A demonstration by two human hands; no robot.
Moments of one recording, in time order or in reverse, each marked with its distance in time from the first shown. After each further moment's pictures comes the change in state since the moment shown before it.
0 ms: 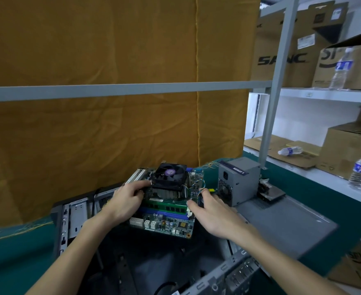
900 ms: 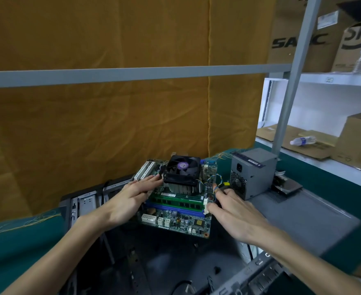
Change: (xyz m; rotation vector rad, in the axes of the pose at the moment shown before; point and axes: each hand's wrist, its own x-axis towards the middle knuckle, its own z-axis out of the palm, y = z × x) left_hand -0.012 -0.019 -0.019 -0.055 -0.268 0.149; right_hand 0.001 0.009 0.005 -0.086 -0.012 -0.059
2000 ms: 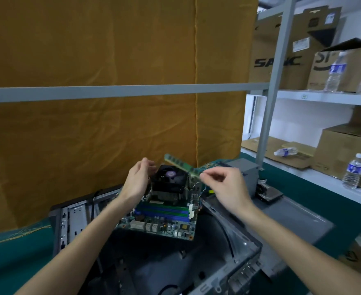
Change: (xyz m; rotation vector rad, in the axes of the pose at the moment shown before) left_hand 0.047 0.077 0.011 -0.544 0.480 -0.172; right_hand 0.021 0.000 -0.041 0.673 0.552 -0.295
